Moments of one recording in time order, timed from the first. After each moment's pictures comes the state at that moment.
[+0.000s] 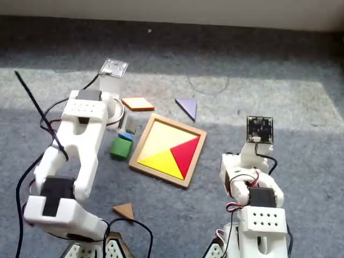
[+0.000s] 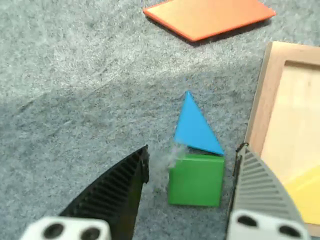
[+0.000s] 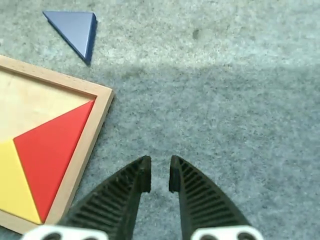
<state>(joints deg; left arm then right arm) -2.6 3.9 19.4 62.4 -2.9 -3.6 -67.4 76.0 47.1 1.7</state>
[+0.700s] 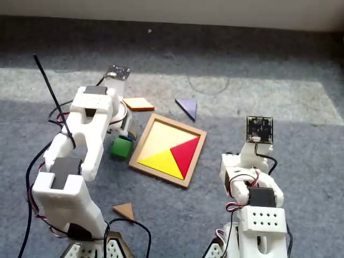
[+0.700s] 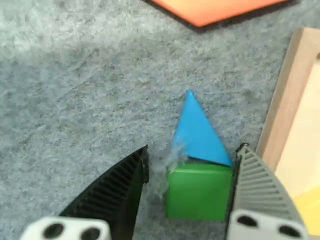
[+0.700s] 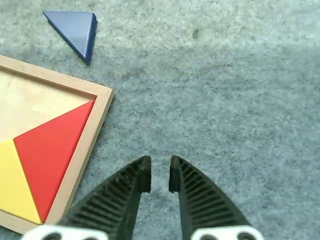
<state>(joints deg) -2.6 16.5 12.2 64.8 -2.6 -3.6 -67.4 76.0 47.1 1.7</state>
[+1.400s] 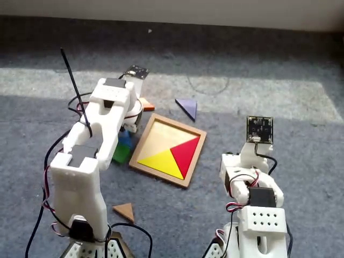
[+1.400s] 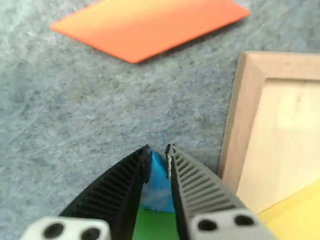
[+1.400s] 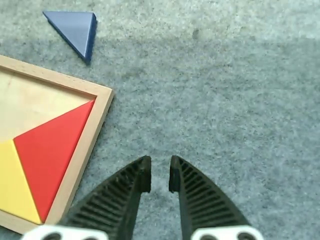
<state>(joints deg) 0.7 30.7 -4.1 72.4 -2.4 -3.6 -67.4 76.0 47.1 1.7</state>
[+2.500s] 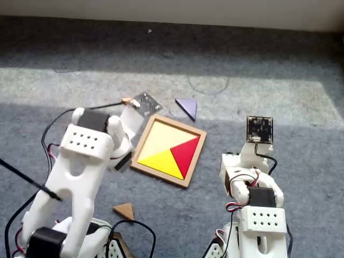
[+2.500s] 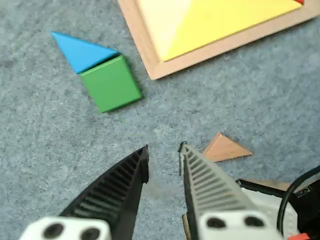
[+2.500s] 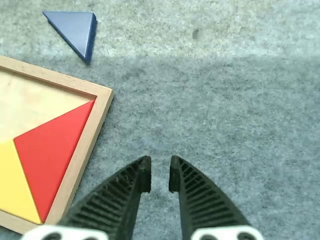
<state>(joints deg) 7.9 -24.2 31.7 90.4 -22.3 -3.6 -67.4 76.1 47.1 1.7</state>
